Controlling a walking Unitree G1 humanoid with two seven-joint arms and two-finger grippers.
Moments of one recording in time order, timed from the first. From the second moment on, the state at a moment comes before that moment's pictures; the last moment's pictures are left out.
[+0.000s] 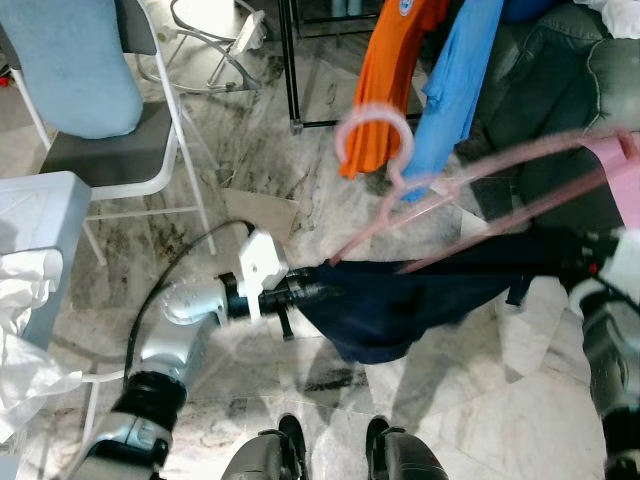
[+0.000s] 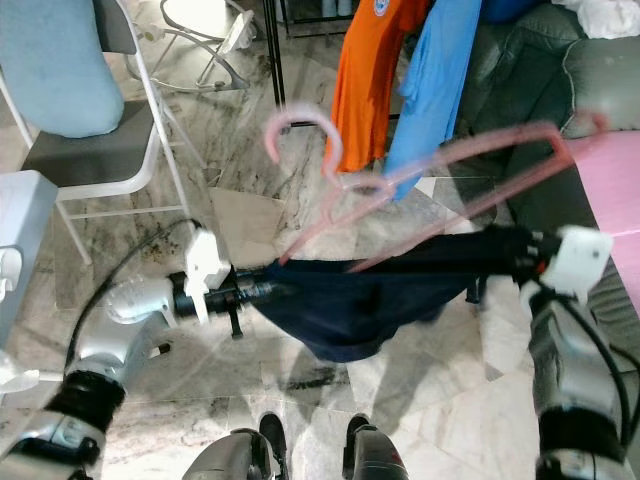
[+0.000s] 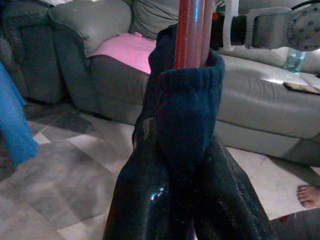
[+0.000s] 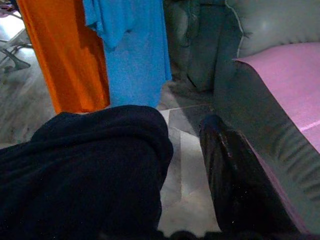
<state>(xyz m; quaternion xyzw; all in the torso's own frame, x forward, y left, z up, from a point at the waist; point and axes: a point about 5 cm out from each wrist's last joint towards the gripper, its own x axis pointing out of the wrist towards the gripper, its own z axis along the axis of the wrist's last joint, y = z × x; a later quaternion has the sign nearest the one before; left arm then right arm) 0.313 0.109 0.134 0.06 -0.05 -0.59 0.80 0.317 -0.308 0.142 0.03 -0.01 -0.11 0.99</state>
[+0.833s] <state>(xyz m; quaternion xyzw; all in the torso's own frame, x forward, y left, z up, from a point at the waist) 0.306 0.114 0.072 0.07 0.03 -0.53 0.85 0.354 -0.285 0.169 0.00 -0.02 -0.06 1.00</state>
